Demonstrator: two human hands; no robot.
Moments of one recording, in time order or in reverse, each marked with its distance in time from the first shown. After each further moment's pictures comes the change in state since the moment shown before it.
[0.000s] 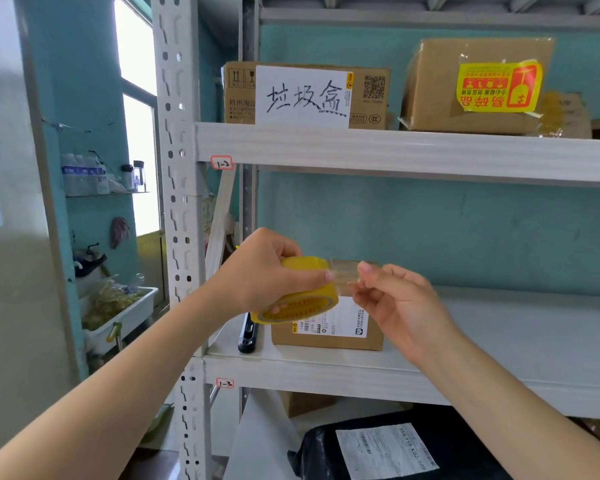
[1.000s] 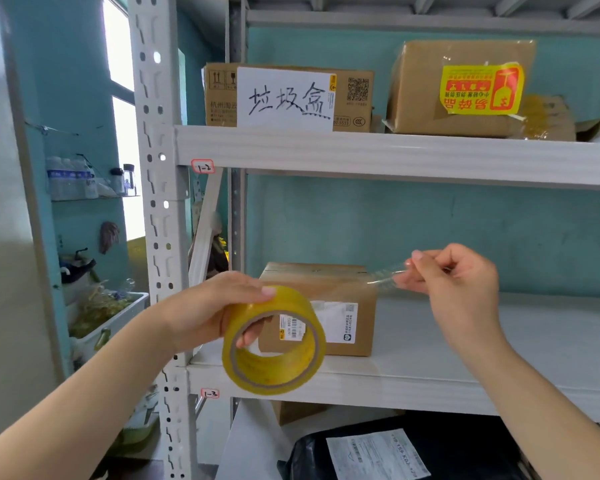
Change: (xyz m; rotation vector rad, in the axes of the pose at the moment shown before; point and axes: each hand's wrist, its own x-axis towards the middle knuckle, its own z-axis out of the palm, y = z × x) left_hand -0.012 -0.036 -0.010 -0.740 -0.633 -0.173; right_hand 0.017 -0.025 -0.060 -0.616 0.382 -0.589
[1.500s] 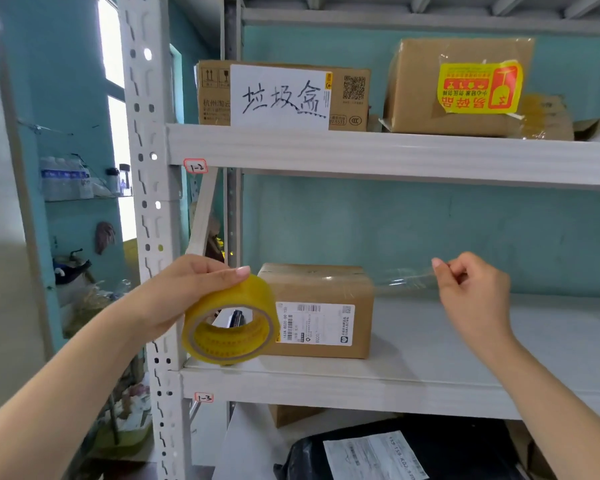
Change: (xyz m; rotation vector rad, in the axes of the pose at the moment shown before) left_hand -0.008 0.006 -0.017 0.245 0.440 -0.039; right_hand 0.027 0.041 -0.038 -0.655 0.080 -0.295
